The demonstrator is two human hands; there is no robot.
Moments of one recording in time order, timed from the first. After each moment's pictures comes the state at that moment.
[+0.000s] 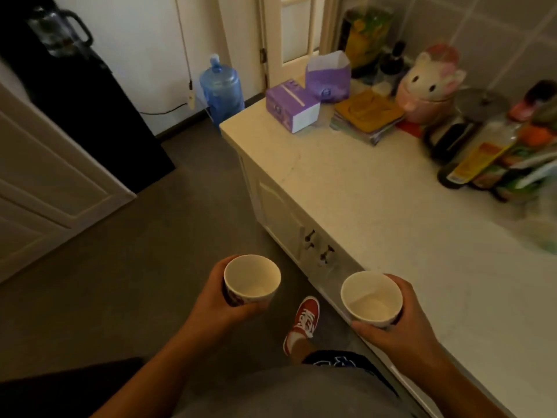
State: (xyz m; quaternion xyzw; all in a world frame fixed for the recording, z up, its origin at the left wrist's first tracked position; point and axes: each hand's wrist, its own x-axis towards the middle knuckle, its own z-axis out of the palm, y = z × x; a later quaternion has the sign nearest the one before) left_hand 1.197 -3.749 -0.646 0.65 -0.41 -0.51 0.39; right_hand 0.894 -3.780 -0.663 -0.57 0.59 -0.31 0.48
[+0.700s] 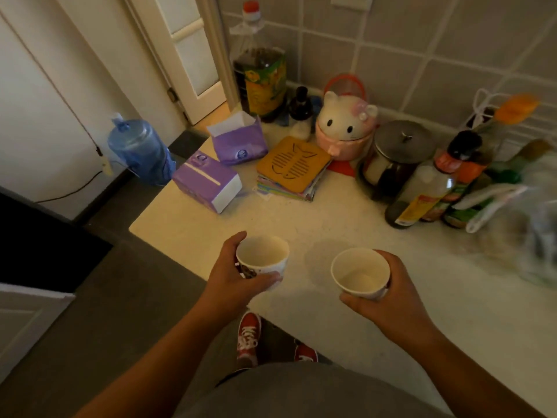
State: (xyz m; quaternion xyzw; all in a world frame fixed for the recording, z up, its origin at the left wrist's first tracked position) left_hand 1.132 -4.039 -0.635 0.59 -0.57 -0.50 0.29; right_hand 0.863 -3.967 -0.646 -0.52 0.68 -0.36 0.38
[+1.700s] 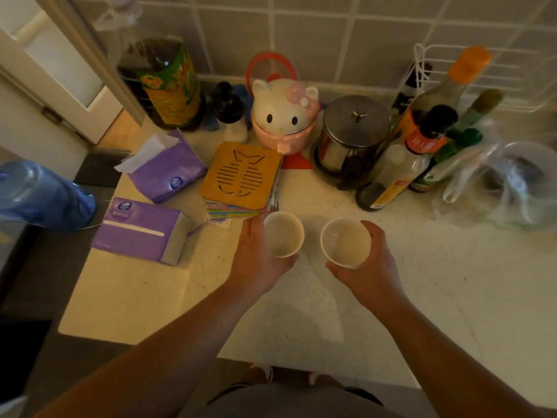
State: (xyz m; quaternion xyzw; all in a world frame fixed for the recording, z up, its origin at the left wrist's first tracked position) left_hand 1.052 -4.162 -0.702 0.49 -0.76 -0.38 0.19; right_hand 0.884 -4.032 -0.700 -0.33 0.84 -0.36 0.23
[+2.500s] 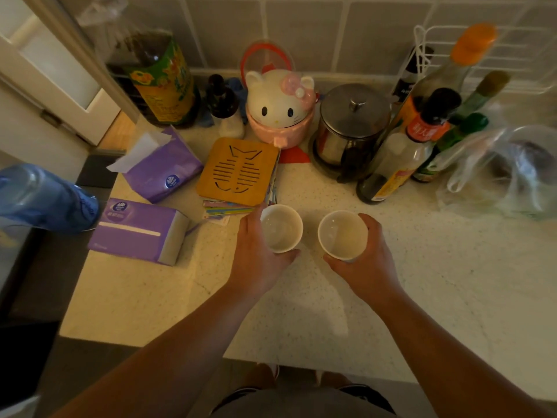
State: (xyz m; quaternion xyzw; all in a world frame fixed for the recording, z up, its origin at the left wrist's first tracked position) left_hand 1.051 -4.160 -0.717 0.49 -0.76 -0.37 0.22; right_hand 0.882 -4.035 -0.718 -0.33 0.84 -0.37 0.24
